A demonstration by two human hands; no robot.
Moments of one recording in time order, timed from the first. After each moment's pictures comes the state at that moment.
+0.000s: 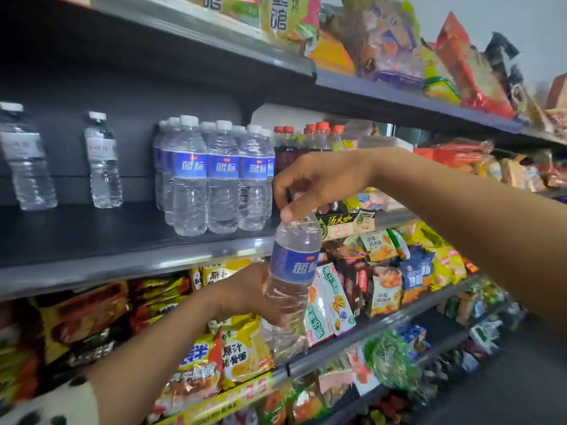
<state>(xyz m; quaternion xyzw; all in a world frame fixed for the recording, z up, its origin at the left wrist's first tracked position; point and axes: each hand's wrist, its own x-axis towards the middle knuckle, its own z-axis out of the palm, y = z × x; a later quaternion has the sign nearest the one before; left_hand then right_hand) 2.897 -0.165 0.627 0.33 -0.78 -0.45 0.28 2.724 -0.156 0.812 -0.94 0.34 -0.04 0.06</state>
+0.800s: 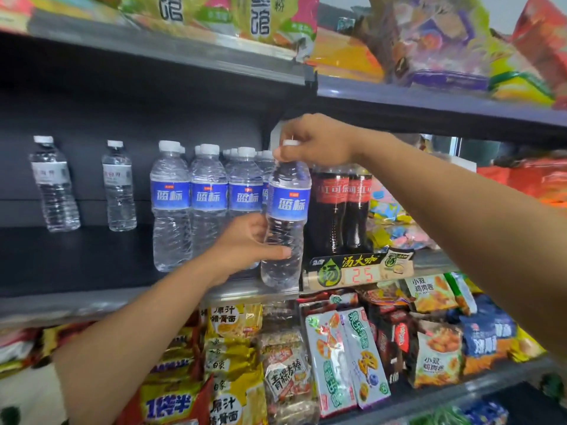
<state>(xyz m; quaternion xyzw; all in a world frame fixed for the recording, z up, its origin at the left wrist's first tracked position) 2.844 -0.254 0.717 0.49 -0.66 -0.26 0.50 2.682 -0.301 0.876 -0.92 0.28 -0.24 -0.15</state>
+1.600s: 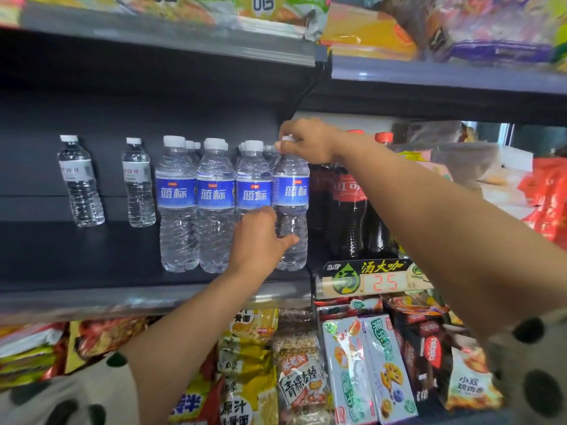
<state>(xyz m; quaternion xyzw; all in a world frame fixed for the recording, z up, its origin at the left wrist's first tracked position) 2.815 -0.287 0.714 0.68 -0.59 0.12 0.42 2.713 -0.384 0.869 -0.91 0.30 -0.25 -0.13</state>
